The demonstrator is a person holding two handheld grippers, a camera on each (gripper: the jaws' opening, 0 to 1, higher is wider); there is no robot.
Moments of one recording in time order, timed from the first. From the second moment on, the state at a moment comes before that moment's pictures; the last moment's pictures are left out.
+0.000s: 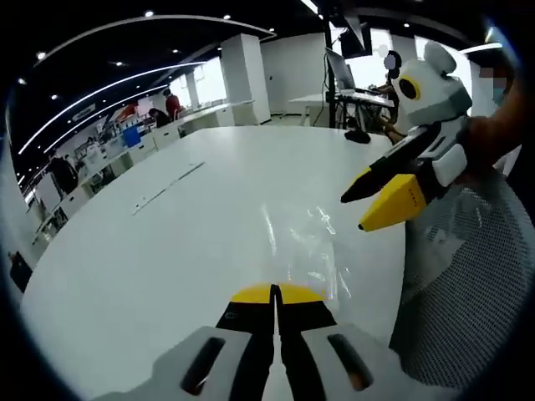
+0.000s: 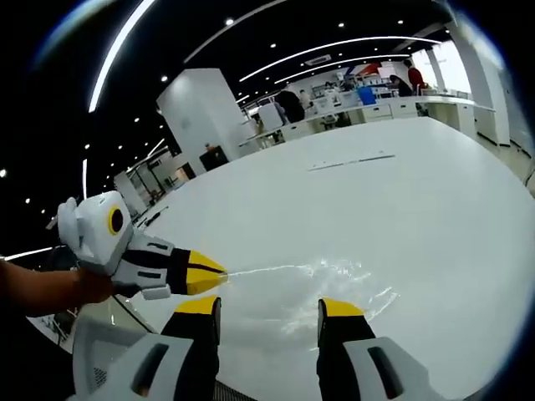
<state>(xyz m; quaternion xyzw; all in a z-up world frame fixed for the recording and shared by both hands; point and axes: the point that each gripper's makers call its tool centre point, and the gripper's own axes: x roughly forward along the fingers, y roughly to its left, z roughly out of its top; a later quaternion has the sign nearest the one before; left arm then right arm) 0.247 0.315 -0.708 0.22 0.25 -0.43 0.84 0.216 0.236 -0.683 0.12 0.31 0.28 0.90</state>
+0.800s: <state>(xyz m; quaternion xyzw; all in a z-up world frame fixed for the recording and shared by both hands) 0.249 0.322 -0.708 0.08 0.30 -0.39 0.87 0.215 0.238 -0.710 0.15 0.35 0.27 0.88</state>
